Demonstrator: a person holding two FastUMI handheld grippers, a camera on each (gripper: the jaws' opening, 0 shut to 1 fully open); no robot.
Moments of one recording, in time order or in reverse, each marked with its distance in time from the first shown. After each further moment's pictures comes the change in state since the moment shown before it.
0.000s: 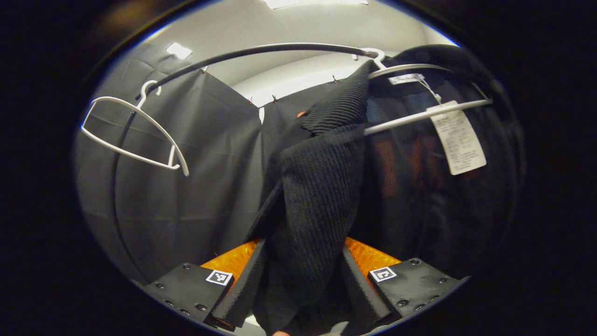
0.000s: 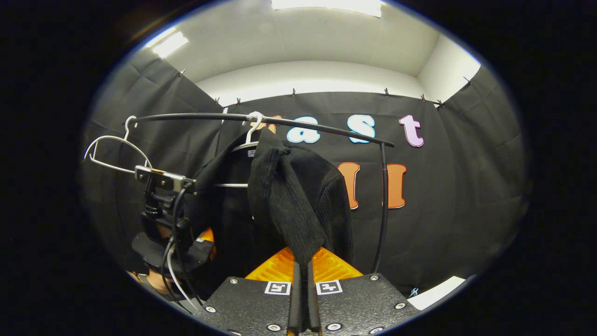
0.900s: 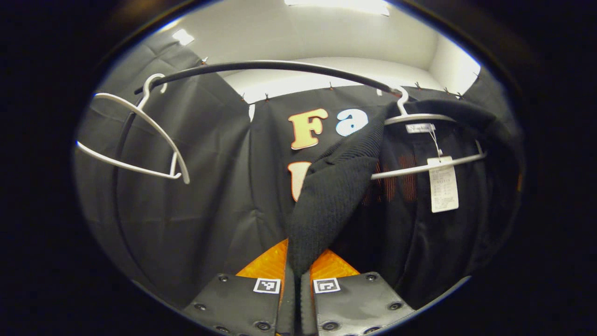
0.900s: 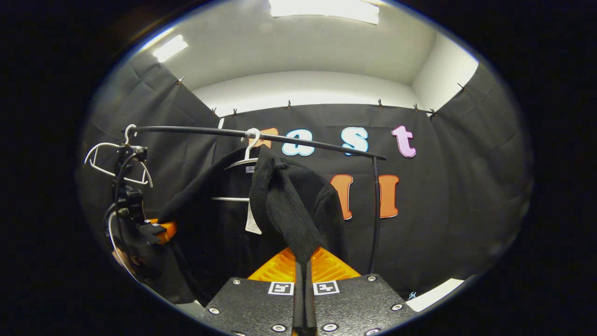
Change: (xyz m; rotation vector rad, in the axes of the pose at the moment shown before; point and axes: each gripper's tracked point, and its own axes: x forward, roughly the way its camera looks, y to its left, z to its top) left arm -0.029 0.050 0.052 -0.123 0.028 -0.139; right arm -0.019 -0.013 0.032 -0.018 -0.083 -0.032
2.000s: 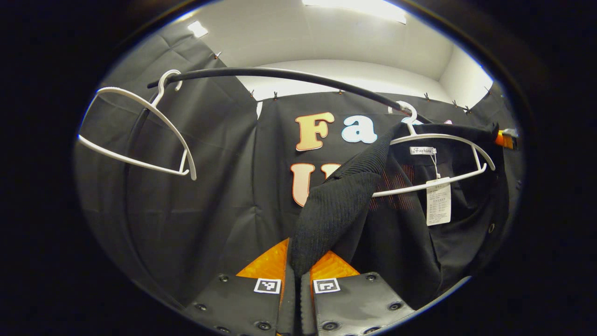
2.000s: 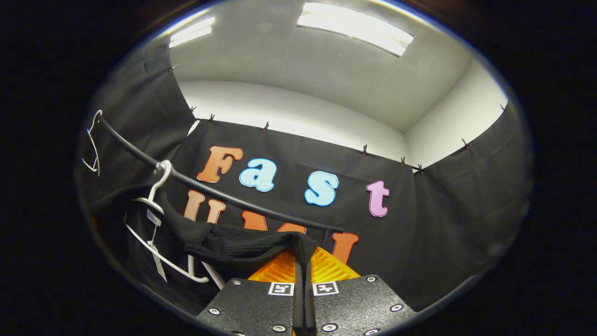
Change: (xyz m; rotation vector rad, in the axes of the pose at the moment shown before) left arm -0.013 -0.001 0.009 -0.080 0.026 -0.052; right arm 0.137 -0.142 0.109 -0.246 -0.081 -0.178
